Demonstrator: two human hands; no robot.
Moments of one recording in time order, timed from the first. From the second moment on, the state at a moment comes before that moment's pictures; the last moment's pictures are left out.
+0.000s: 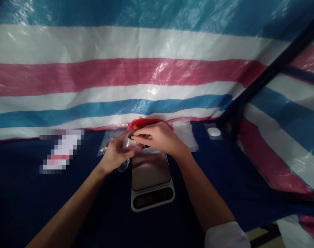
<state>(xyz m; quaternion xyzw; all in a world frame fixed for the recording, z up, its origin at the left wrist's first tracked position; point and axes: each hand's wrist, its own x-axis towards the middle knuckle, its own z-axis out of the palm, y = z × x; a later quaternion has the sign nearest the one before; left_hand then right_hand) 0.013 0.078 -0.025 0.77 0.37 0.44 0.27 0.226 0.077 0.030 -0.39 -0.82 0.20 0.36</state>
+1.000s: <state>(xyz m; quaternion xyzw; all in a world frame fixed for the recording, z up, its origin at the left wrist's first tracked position) 0.014 0.081 -0.033 0.76 0.38 0.44 0.29 0.219 0.084 0.019 -0.35 -0.80 0.33 0.35</state>
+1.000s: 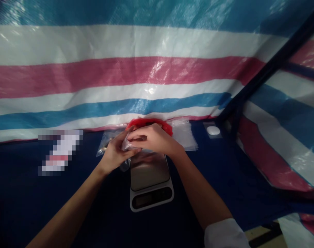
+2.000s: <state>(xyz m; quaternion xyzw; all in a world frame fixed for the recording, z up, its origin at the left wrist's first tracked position) 0.003 0.080 -0.010 0.69 0.43 0.45 0.37 0.237 0.103 -0.007 -0.47 -0.86 0.05 0.20</state>
